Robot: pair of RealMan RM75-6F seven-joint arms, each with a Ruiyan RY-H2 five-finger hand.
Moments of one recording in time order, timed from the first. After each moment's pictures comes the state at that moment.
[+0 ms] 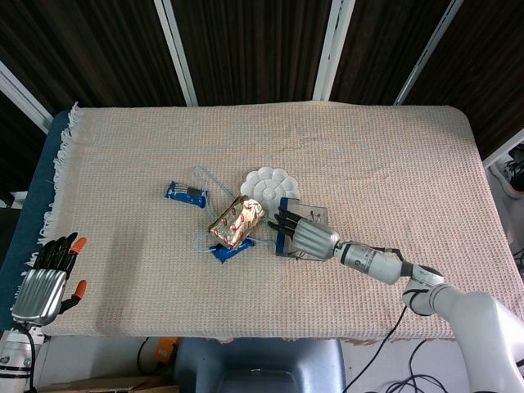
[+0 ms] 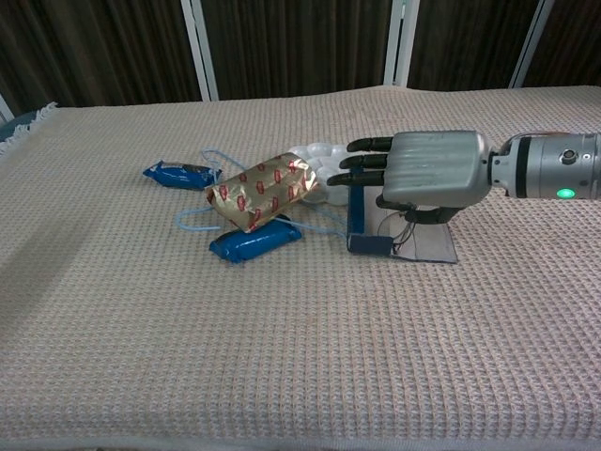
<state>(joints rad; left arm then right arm) -0.17 -1.18 -0.03 -1.57 1.52 1.41 0.13 0.95 -1.59 -0.13 -0.82 -1.90 1.03 -0.30</state>
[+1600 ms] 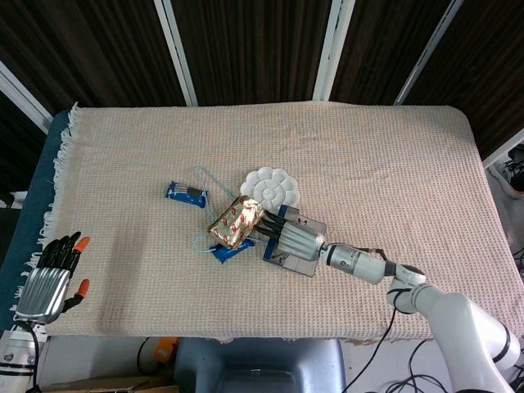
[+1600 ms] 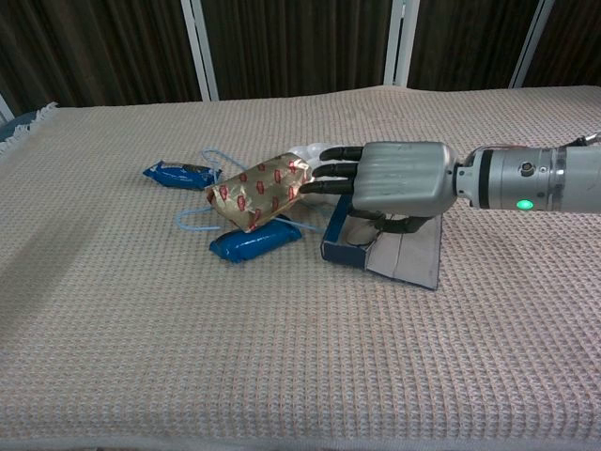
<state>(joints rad) -0.19 -1.19 -0.03 -1.57 1.51 1.40 0.15 0.98 -1.70 -0.13 -0.72 -1.89 1.04 -0.24</state>
